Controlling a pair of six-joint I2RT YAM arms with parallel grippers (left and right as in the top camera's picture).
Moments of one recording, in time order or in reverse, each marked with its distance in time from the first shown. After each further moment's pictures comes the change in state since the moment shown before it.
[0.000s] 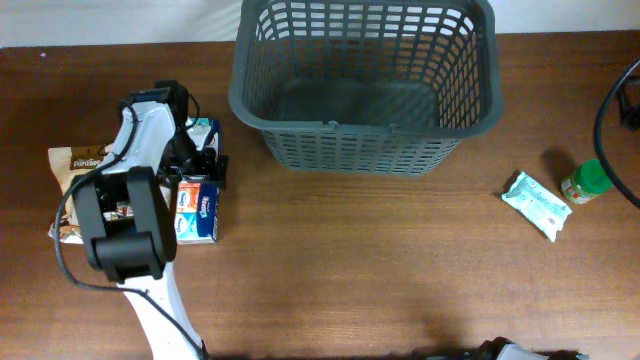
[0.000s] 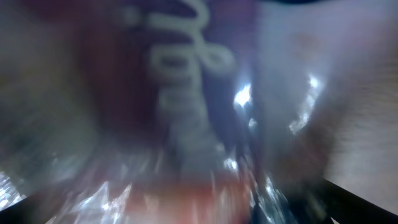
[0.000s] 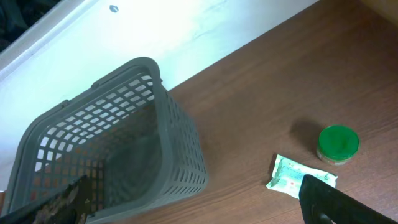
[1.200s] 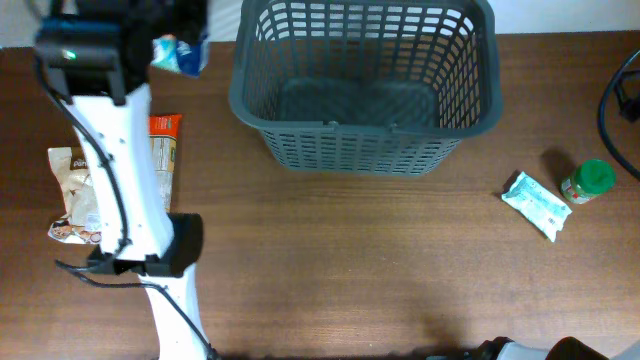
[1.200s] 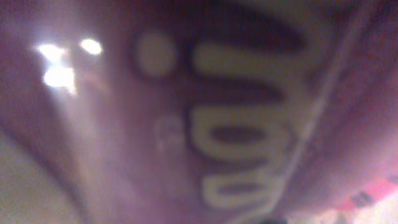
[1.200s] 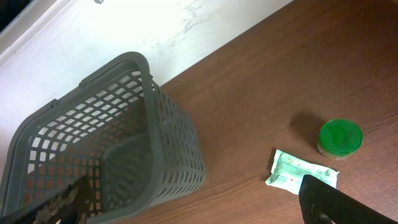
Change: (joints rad) left arm -0.186 0.037 1.440 -0.229 0.113 0.328; right arm -0.001 0.060 0.000 0.000 0.000 0.000
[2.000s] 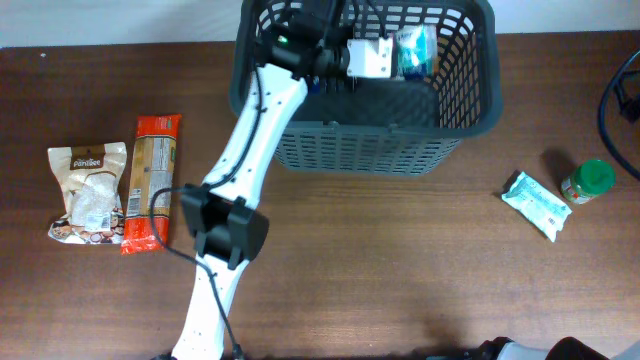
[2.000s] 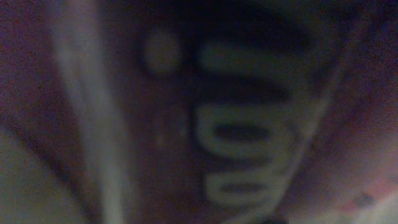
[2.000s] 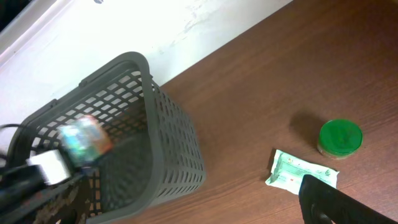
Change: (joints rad) left arm -0.348 0.202 -0.482 0.343 0.140 0.708; right arm 0.000 0.000 0.000 0.000 0.000 0.000
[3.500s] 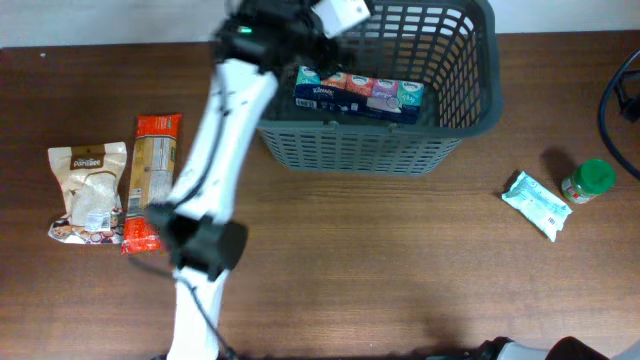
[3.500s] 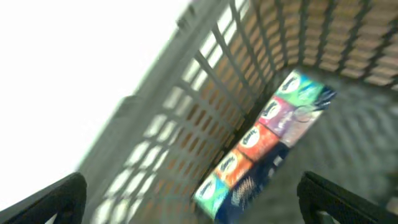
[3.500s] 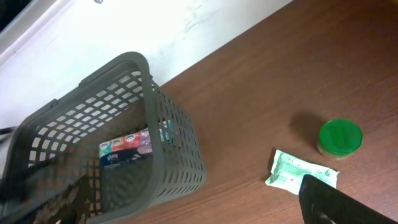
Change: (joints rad) left arm 0.076 -0.209 -0.013 0.011 -0.054 -0.483; right arm 0.000 0.001 0.000 -0.001 0.000 0.000
